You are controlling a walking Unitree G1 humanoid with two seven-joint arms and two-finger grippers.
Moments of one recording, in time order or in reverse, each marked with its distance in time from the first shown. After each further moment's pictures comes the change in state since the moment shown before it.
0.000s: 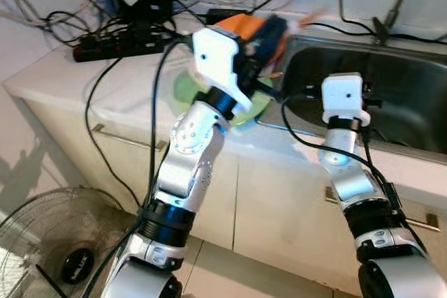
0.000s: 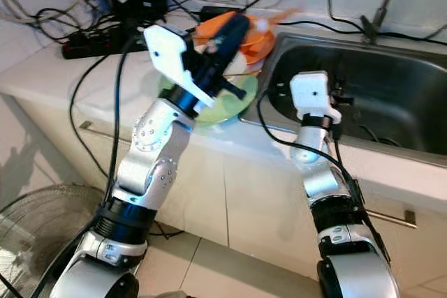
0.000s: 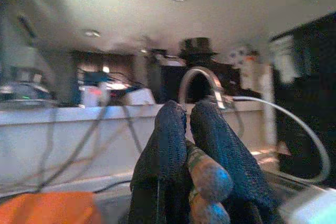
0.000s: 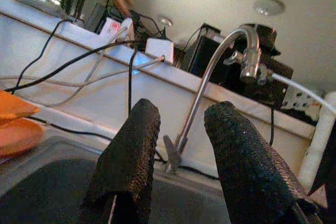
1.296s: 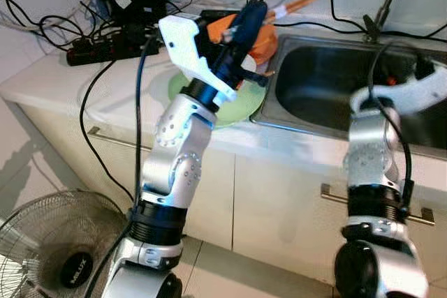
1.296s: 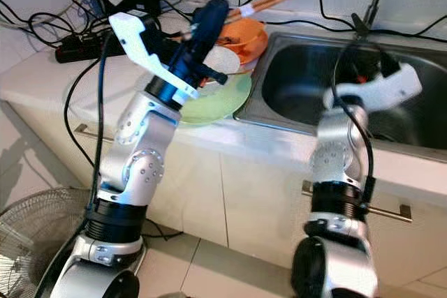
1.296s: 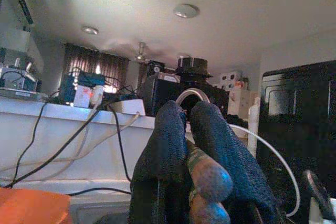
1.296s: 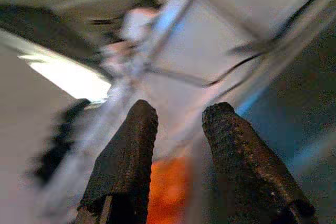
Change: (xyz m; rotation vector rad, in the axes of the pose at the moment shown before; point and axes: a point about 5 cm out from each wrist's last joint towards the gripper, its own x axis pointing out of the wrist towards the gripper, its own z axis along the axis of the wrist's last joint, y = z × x) left arm -0.005 0.018 0.019 -0.167 -0.069 0.079; right arm 0.032 -0.032 0.008 1.431 0.289 -0.099
